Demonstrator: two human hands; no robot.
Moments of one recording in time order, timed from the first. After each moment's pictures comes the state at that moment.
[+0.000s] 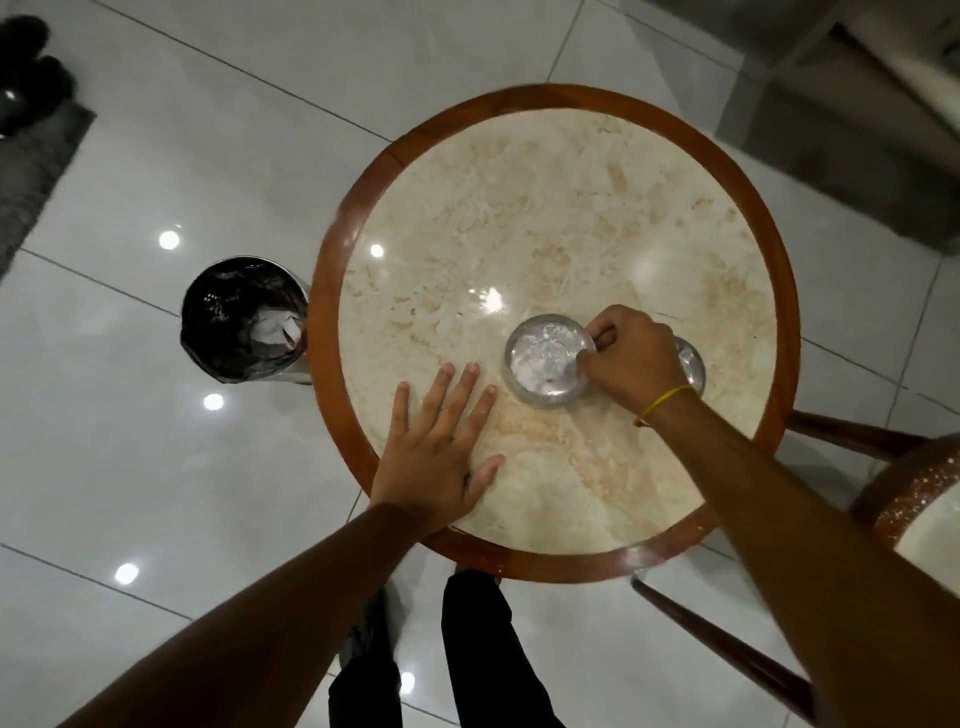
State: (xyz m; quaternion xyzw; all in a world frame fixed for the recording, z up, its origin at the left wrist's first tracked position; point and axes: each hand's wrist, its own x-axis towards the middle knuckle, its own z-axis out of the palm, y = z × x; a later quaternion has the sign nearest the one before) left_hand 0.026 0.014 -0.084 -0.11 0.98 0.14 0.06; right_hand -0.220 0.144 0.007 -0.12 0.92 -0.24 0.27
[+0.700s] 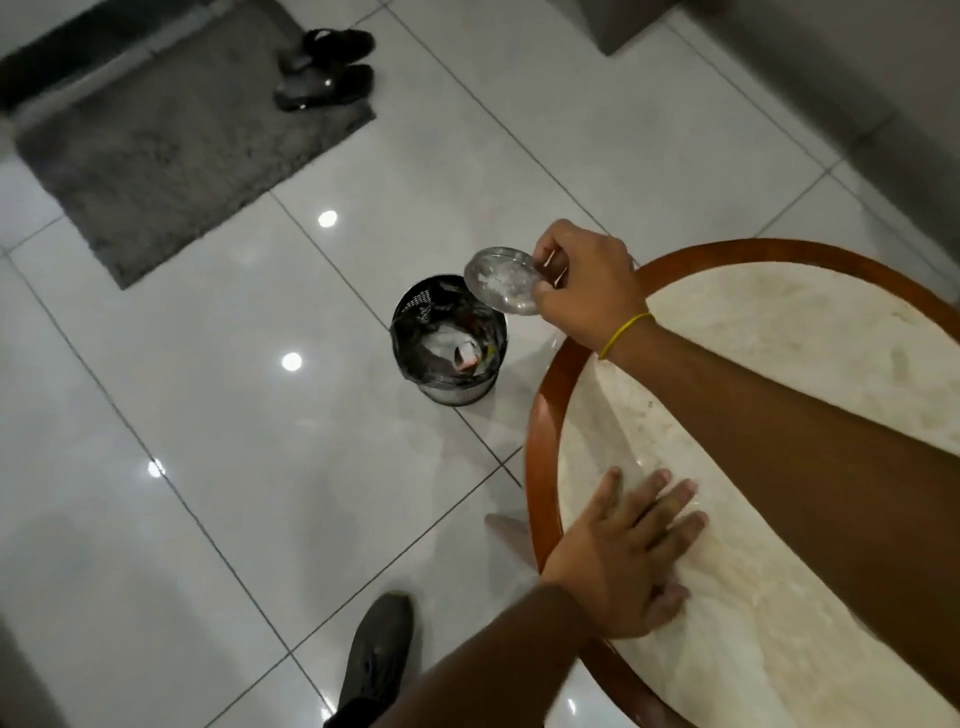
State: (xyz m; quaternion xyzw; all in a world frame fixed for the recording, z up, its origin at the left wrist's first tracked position) left_hand 0.025 0.008 -0.086 -0.10 0.97 0.22 0.05; right_hand -0.129 -0.189 0.004 -0.51 0.78 -0.28 0.21
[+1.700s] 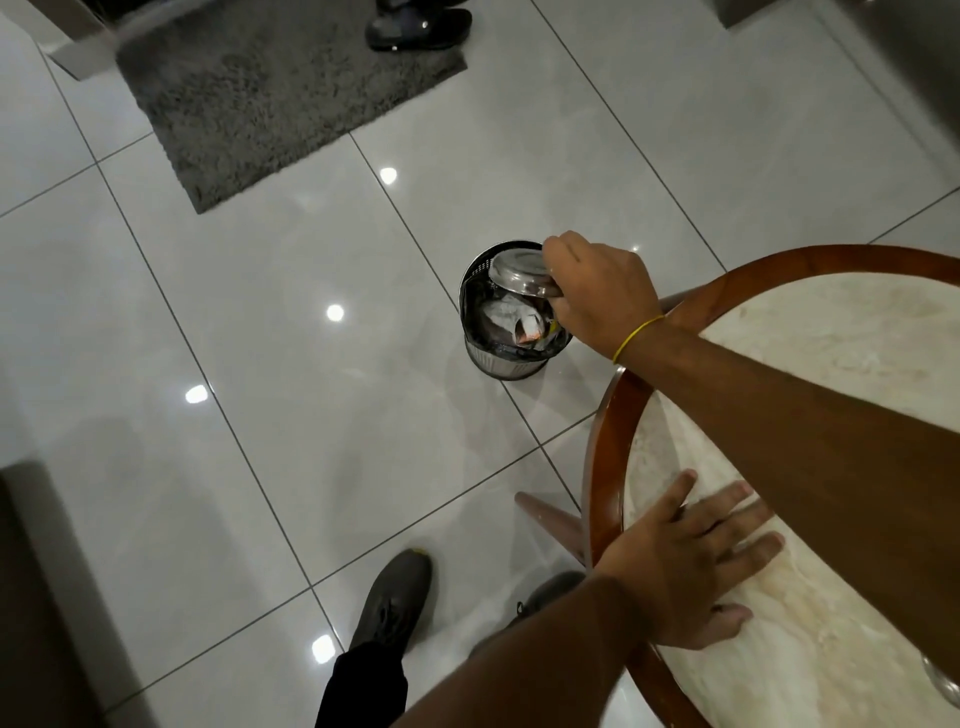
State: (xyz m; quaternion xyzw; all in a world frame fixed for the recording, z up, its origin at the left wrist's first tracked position) left_hand 0.037 0.005 -0.068 -0.10 0.99 0.10 0.08; right_hand -0.059 -0.215 -0.041 -0.75 0.65 -0.11 0.01
